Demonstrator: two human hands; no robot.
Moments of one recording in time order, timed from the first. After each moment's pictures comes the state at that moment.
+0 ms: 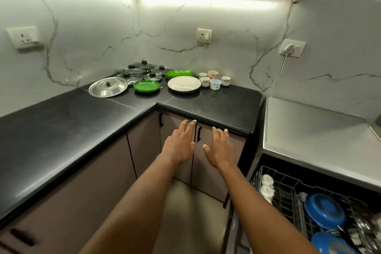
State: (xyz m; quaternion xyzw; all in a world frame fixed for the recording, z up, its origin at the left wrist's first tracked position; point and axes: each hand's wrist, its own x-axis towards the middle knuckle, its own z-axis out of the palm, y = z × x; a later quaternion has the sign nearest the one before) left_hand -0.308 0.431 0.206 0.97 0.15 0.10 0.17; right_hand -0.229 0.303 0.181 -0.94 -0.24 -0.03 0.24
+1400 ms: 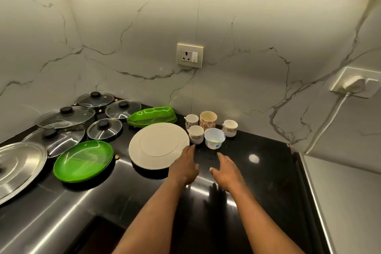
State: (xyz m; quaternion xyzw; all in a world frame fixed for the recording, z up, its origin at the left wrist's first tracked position) left_hand 0.247 0.672 0.147 0.95 0.16 -0.01 0.27; right_hand 0.302 0.524 0.141 -0.94 -0.15 0.13 0.26
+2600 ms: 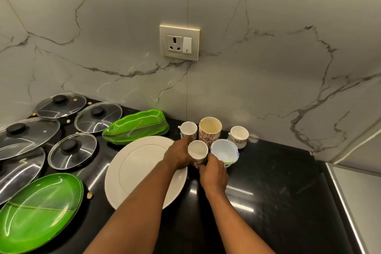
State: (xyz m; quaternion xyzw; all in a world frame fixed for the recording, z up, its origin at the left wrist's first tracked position) left_hand 0.416 0.766 0.138 0.91 0.14 -0.08 0.38; right_hand 0.419 0.641 0.090 -0.94 0.00 0.05 0.34
